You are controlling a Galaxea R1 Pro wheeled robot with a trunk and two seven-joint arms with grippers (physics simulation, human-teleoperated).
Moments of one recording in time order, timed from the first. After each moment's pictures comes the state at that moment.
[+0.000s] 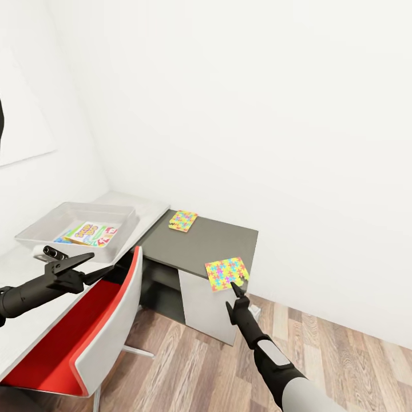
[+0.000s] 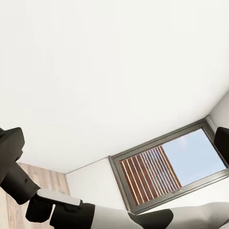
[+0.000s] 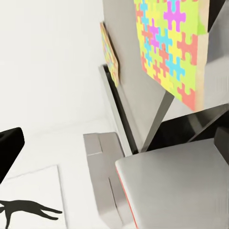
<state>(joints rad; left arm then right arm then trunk) -0.36 0.61 0.04 -1.46 1.50 1.04 -0.75 -0.61 0.16 -0.06 -0.34 -1.36 0.24 0.65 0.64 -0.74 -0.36</state>
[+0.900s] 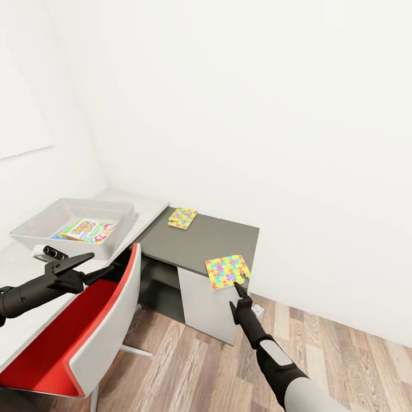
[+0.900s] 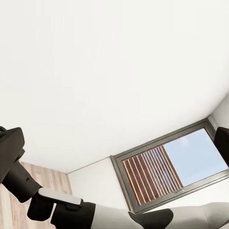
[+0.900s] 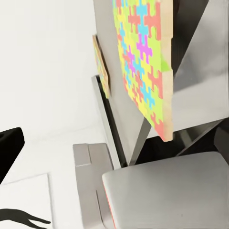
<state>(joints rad) -0.36 0.61 0.04 -1.46 1.50 1.04 -0.75 -0.61 0.14 -0.06 -0.34 -1.36 0.20 0.66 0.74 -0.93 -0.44</state>
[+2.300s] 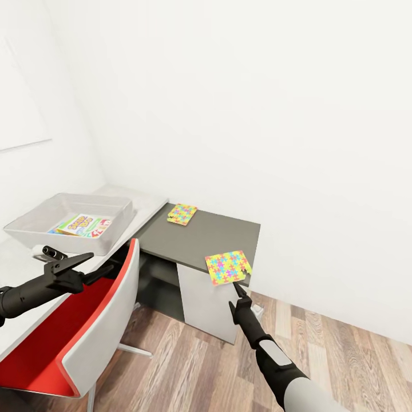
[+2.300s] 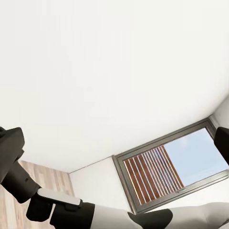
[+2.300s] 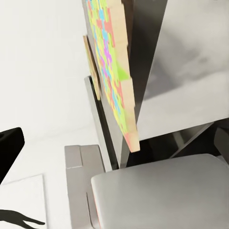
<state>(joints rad) -0.35 0.61 0.05 -1.46 1.50 1.04 -0.76 -0.61 0.15 -0.06 -0.34 -1.36 0.20 0.66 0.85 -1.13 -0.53</state>
